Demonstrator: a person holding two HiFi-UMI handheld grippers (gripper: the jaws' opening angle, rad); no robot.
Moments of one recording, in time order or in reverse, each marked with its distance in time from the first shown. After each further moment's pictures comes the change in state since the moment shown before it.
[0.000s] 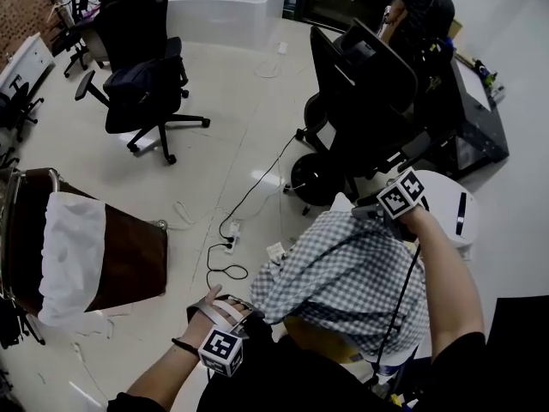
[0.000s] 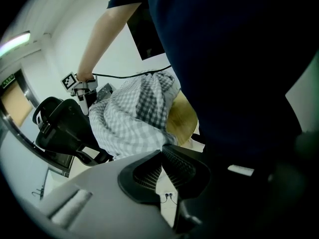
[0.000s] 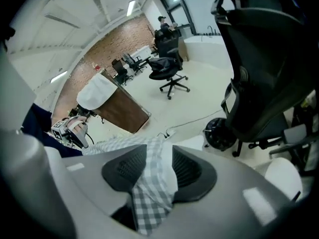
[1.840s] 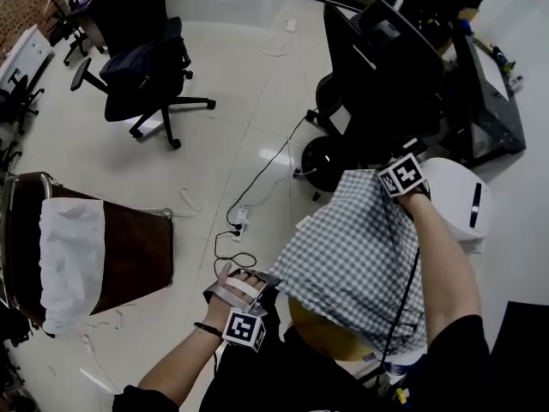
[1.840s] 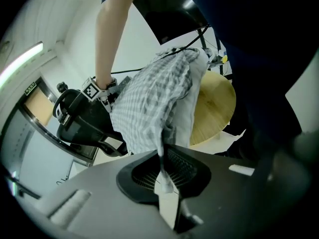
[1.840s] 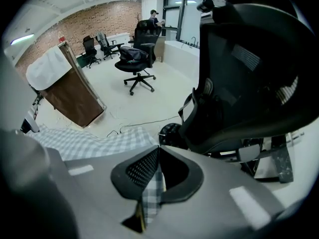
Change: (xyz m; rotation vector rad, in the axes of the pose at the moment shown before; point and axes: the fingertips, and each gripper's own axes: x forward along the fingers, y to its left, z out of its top) left arm 0.049 0.089 -0.053 -0.027 0.106 0.300; right arm 0.019 -0.141 0.036 -0.074 0.012 -0.541
